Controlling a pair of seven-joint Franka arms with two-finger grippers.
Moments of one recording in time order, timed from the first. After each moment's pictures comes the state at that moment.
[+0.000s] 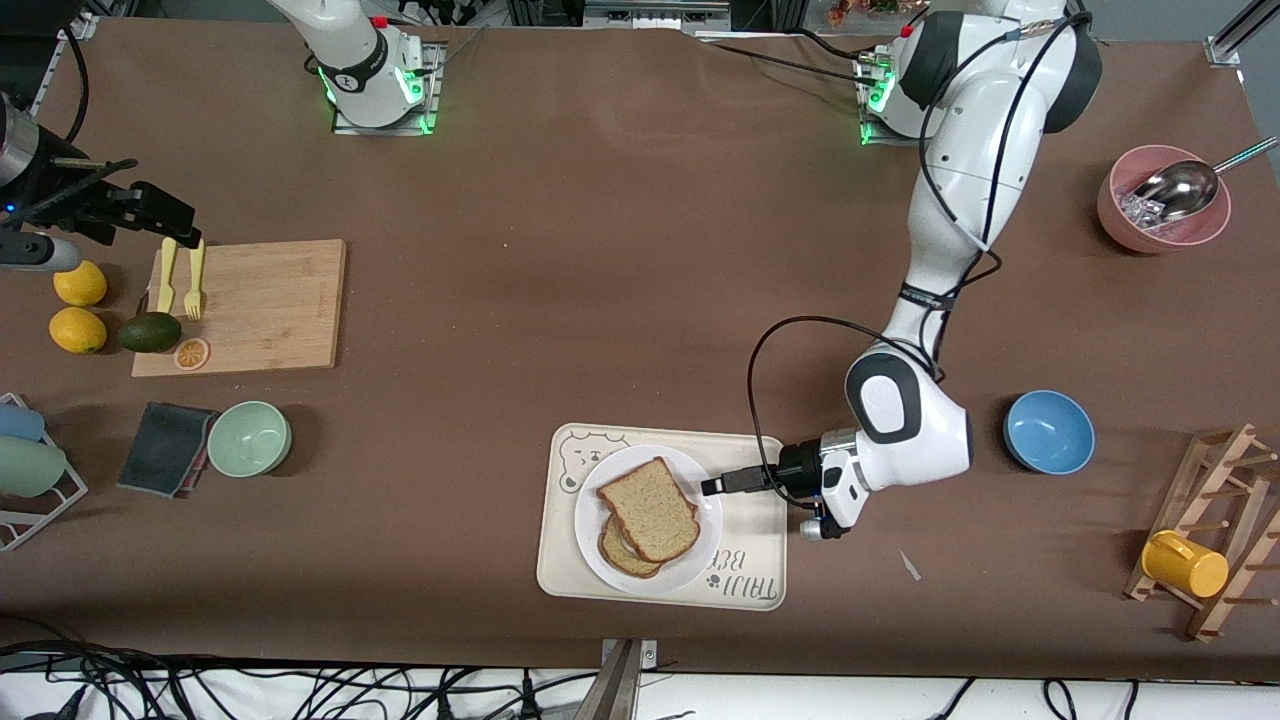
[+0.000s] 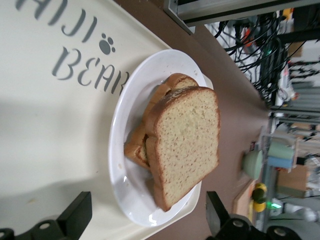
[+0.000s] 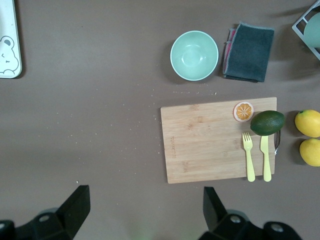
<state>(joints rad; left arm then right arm) -0.30 1.03 0.01 -1.15 -1.18 2.21 0.31 0.05 0.01 -0.03 -1.62 0.00 1.56 0.06</state>
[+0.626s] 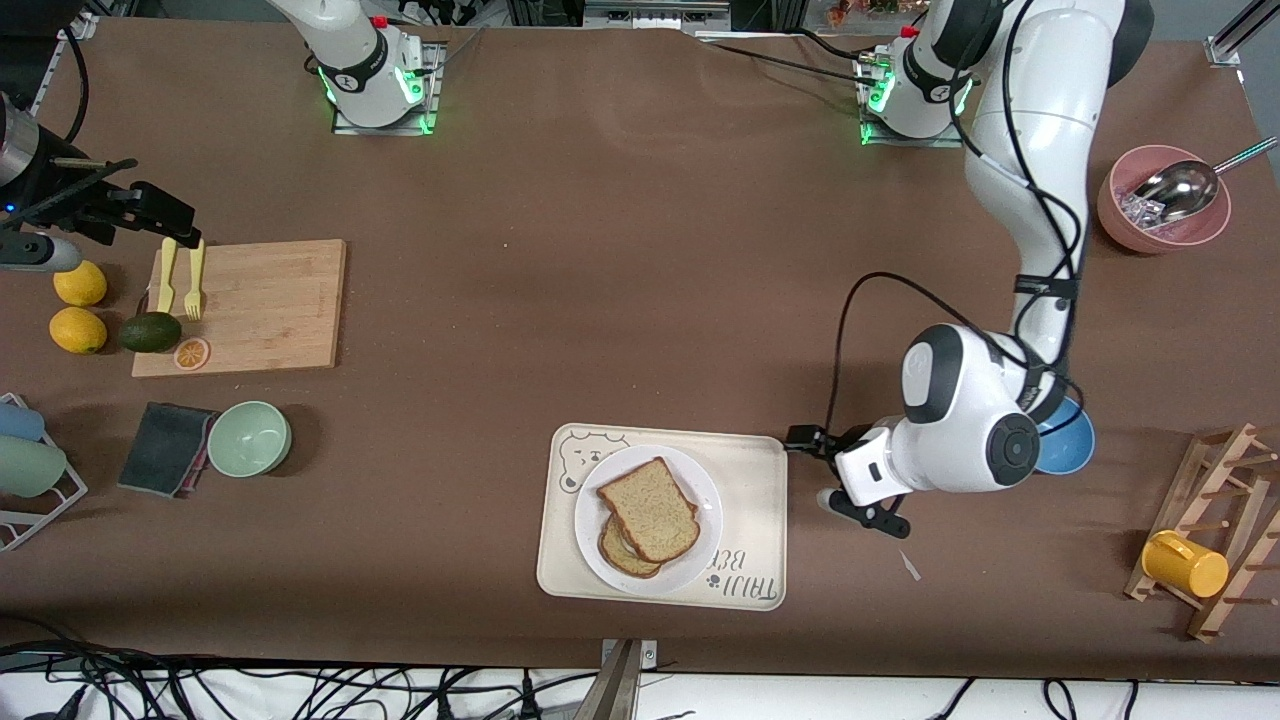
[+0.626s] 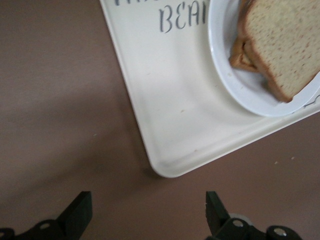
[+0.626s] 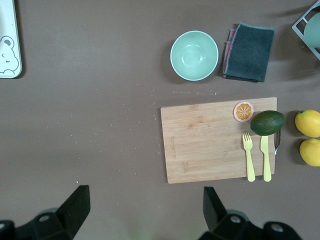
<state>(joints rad) -0.25 0.86 0.03 -1.16 -0.35 1.92 0.27 0.05 0.01 -0.03 -1.62 0.00 1.56 0.06</state>
